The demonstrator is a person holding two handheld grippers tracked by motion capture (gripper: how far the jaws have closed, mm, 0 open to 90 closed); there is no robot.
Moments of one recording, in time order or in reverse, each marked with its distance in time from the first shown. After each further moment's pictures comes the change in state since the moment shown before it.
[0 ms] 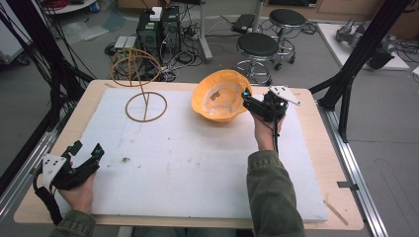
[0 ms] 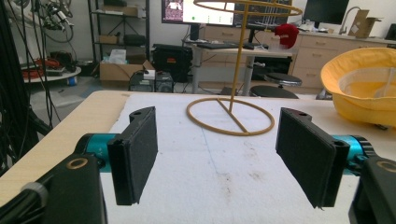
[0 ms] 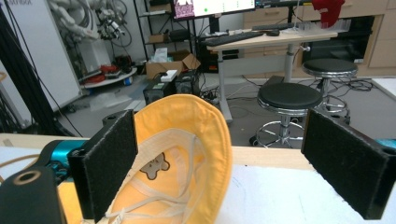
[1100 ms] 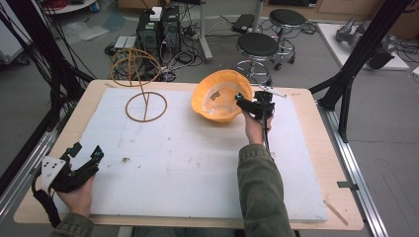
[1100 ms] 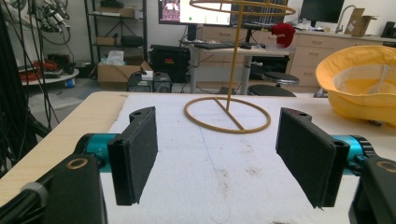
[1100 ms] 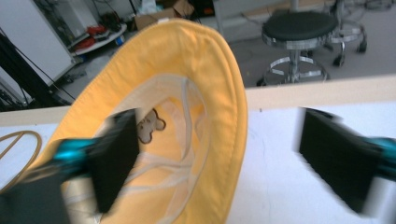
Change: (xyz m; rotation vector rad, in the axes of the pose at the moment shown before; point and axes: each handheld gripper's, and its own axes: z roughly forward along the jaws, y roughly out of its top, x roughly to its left) left arm -0.001 0.000 -0.006 -0.001 -0.010 0.012; right arm -0.003 -0.032 0.051 0.253 -0.042 0.148
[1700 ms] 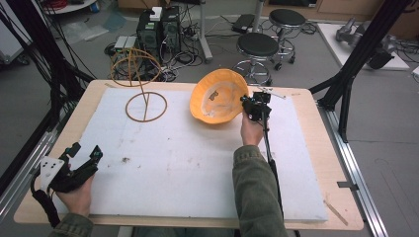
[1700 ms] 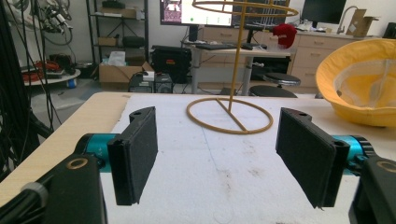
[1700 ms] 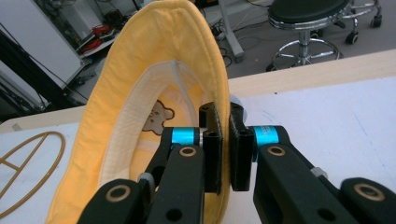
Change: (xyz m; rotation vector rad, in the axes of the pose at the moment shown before) left arm 0.002 0.000 -0.001 -0.004 0.004 0.000; right arm 0.011 -0.002 -0.006 0.021 0.041 0.071
